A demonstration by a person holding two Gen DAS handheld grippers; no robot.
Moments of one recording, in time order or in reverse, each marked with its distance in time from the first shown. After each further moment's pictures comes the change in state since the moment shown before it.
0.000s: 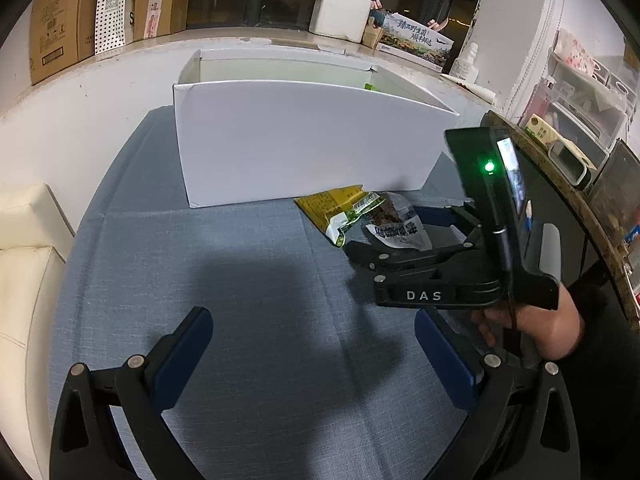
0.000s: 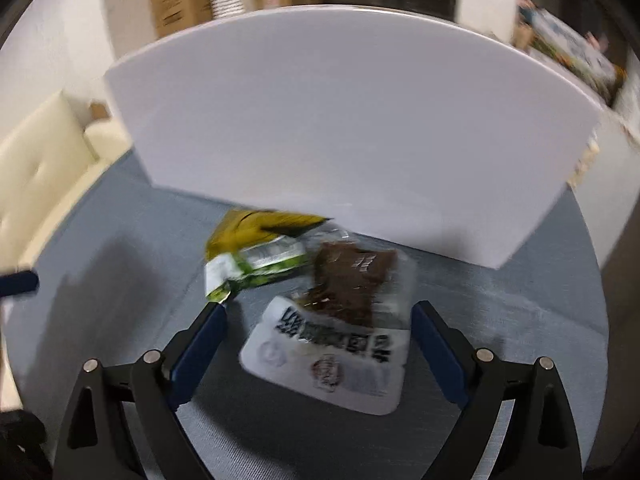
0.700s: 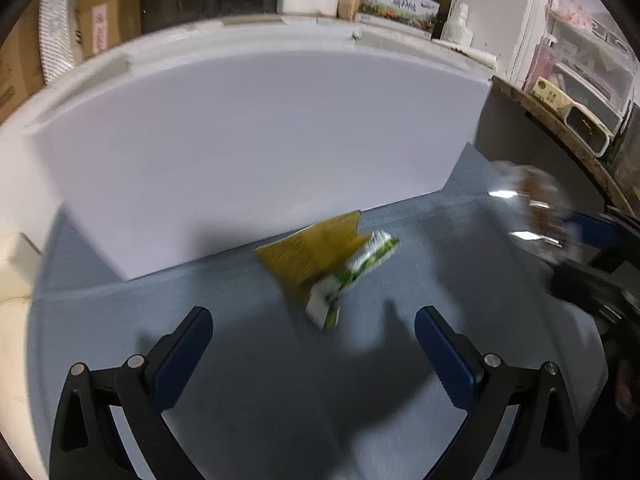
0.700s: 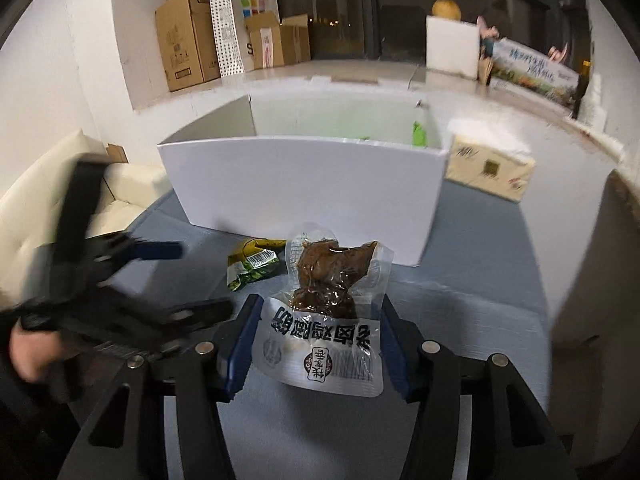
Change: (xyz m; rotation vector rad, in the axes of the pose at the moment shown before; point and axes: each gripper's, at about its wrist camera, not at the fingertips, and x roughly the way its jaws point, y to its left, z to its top) left arm 0.095 -0.015 0.053 0.123 0.075 0.009; right arm -0.118 -0.029 -0.031 0.060 -0.176 0.012
